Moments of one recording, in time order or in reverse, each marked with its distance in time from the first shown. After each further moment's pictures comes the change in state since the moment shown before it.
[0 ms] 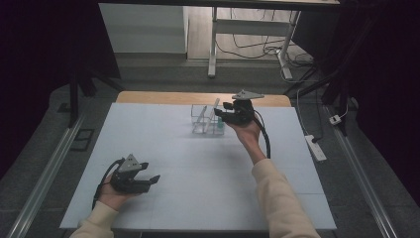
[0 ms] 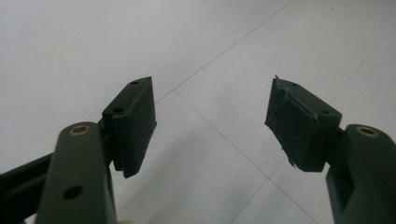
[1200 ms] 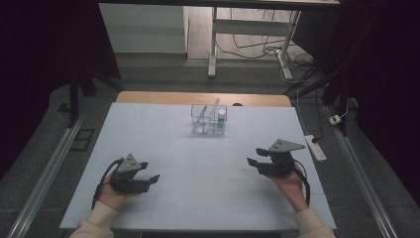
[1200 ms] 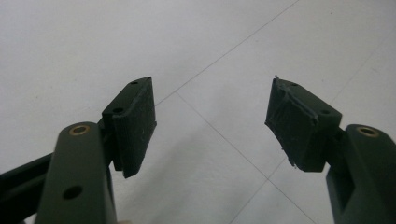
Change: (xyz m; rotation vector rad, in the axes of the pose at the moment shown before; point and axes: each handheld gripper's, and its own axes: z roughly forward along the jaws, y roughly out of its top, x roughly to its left) left arm 0.000 0.000 -0.002 -0.008 0.004 -0.007; right arm 0.018 -0.112 -0.142 0.139 0.015 -0.055
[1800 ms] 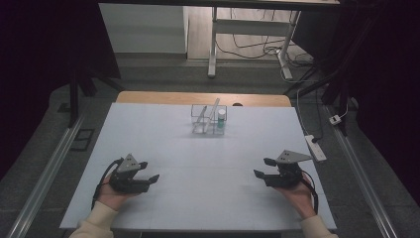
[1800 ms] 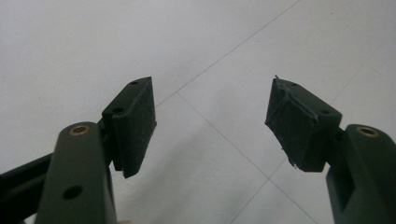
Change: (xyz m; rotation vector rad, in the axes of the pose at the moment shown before) left arm 0.000 0.000 -0.001 -0.005 0.004 0.005; right arm 0.001 -0.030 -0.018 0.042 0.002 -0.005
